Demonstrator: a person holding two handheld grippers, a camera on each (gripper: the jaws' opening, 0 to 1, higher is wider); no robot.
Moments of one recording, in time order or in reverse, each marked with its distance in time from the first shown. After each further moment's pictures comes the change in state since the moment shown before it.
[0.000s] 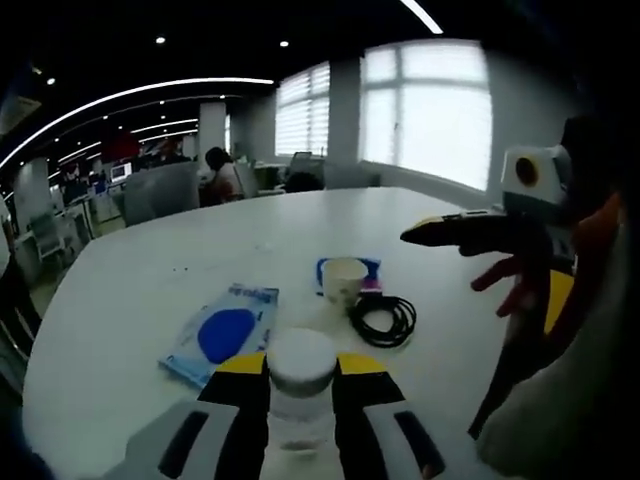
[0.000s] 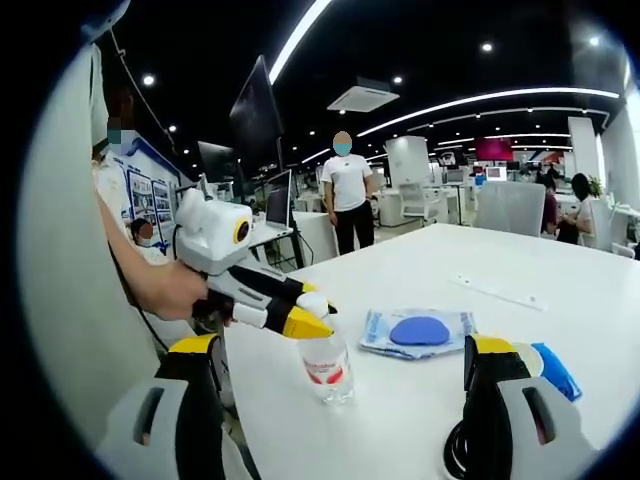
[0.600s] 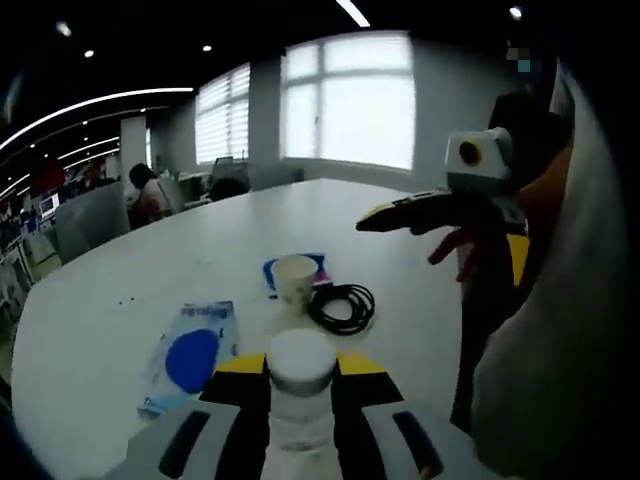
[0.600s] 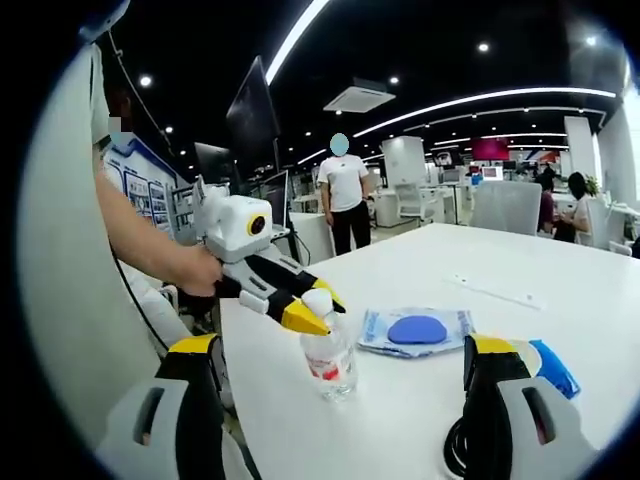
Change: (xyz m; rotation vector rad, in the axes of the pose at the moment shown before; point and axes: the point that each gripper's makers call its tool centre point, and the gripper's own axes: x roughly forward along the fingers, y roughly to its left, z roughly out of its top) left arm 0.005 -0.006 0.006 0.179 -0.003 -0.339; right arm -0.003 -0.002 -0.003 0.007 -0.004 -0.018
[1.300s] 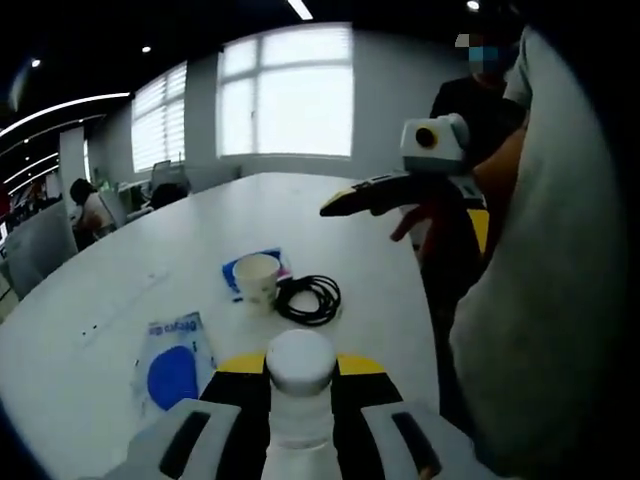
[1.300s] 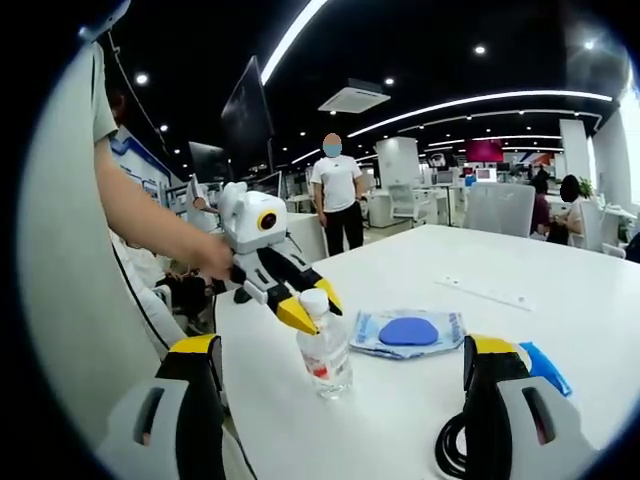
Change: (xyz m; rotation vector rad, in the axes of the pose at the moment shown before) left arm 0.002 -0.002 0.003 0.124 0.032 -0.230; right arm -0.002 -0.006 0.005 -0.006 0.000 -0.034
